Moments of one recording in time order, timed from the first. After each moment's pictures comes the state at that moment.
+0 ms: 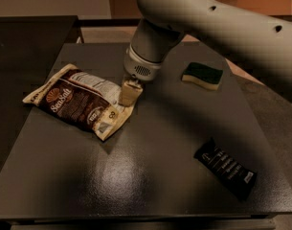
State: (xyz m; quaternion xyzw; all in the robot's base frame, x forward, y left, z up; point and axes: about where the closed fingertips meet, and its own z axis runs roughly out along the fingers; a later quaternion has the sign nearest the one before) arm 0.544 0.045 0.856 -0.67 0.72 0.11 0.18
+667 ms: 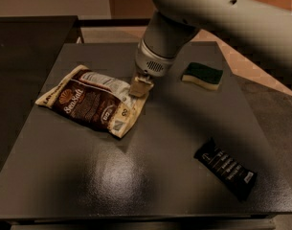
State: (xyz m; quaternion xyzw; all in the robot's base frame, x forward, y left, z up) arm 0.545 0.019 0.872 -0.66 0.72 0.09 0.19
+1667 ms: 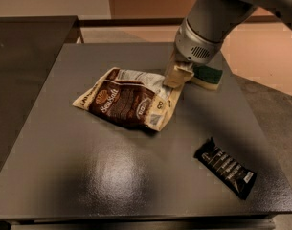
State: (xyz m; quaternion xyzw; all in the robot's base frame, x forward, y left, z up) arm 0.530 -0.065 0.912 -0.66 0.72 0.07 0.19
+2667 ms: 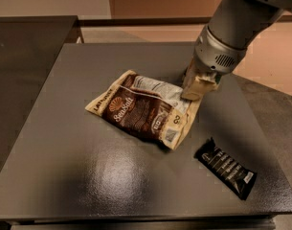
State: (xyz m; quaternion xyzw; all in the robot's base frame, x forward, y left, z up) arm 0.493 -0.107 0.904 -0.68 0.72 0.08 0.14
